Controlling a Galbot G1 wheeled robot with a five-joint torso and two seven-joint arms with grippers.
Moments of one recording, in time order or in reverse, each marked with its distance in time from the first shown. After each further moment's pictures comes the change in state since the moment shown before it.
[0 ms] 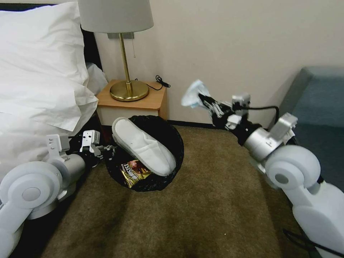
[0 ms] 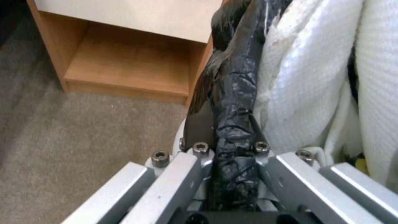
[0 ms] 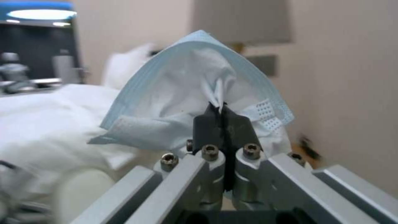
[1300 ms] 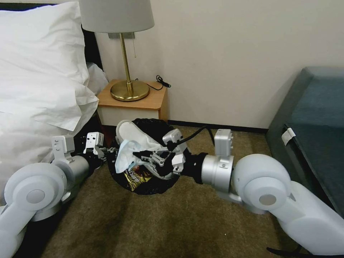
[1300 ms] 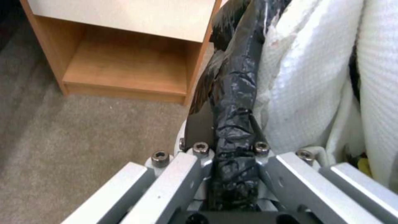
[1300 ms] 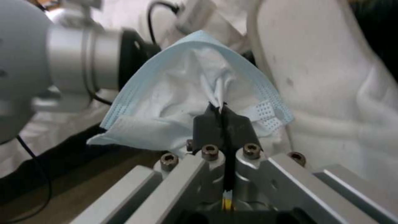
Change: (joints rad) left arm -0.027 0.010 0.037 -0.027 -0.006 0.000 -0.041; right arm 0.153 0.021 -0.394 0.125 0.427 -0.344 0.321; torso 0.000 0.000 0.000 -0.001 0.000
